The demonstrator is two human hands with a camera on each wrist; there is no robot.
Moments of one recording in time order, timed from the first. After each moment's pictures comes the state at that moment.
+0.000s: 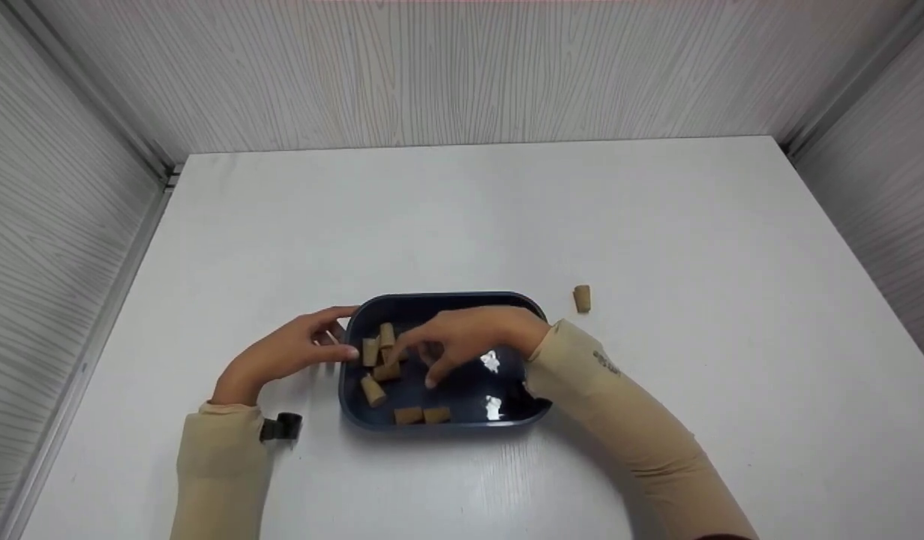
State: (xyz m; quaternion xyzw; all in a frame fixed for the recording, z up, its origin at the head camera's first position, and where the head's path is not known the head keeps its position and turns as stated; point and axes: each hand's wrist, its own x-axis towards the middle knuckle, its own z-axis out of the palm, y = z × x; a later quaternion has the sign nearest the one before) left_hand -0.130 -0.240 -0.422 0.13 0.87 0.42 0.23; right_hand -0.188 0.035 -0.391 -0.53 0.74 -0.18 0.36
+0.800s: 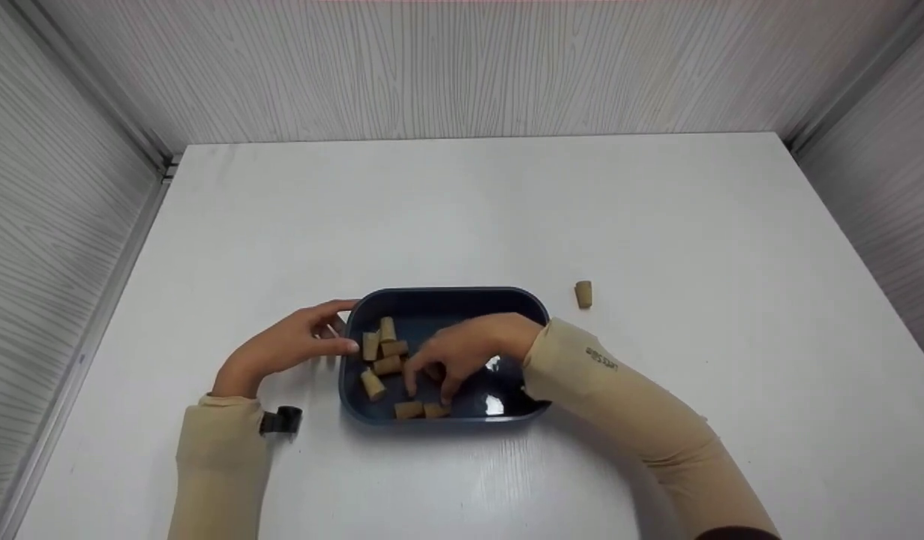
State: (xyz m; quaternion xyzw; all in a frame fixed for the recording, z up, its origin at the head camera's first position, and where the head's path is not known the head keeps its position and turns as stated) left_hand -0.131 -0.241 -0.429 0.13 0.86 0.43 0.23; right_hand -0.177 0.027 -0.408 -0.53 0.73 -0.07 0.42
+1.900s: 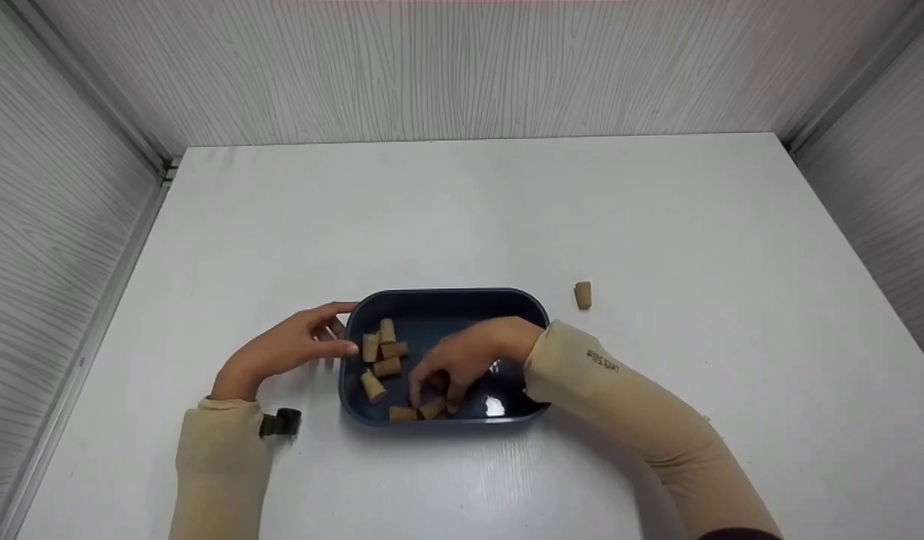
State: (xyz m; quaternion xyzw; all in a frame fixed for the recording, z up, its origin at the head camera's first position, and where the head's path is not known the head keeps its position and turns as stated) left_hand -0.129 -0.239 -0.422 0.12 0.86 0.43 0.24; right_hand -0.177 0.030 -0.410 -0.53 0.71 -0.07 0.46
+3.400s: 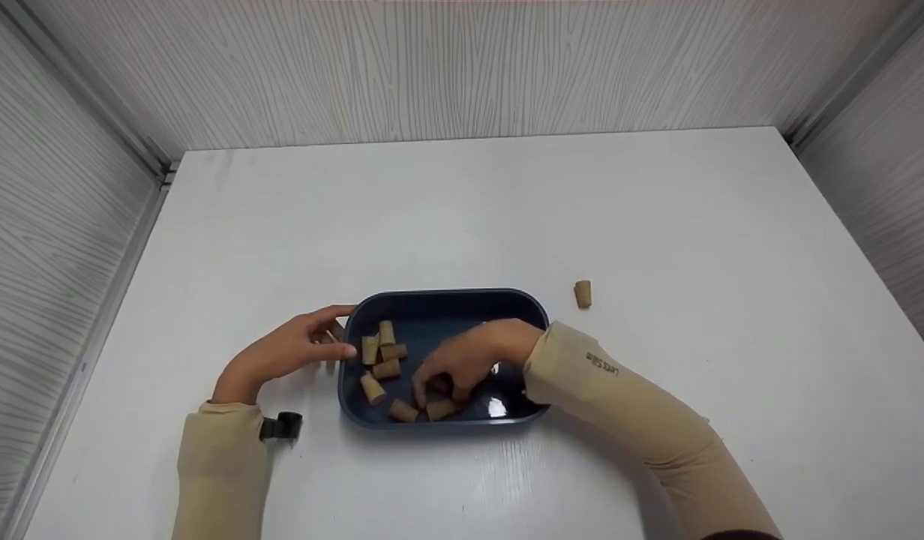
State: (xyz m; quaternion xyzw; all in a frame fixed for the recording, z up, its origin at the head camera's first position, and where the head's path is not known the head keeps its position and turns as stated) left_hand -0.130 -0.242 -0.429 0.13 0.85 0.44 0.24; right_hand -0.175 0.032 -0.413 -0.53 0.72 -0.05 0.45
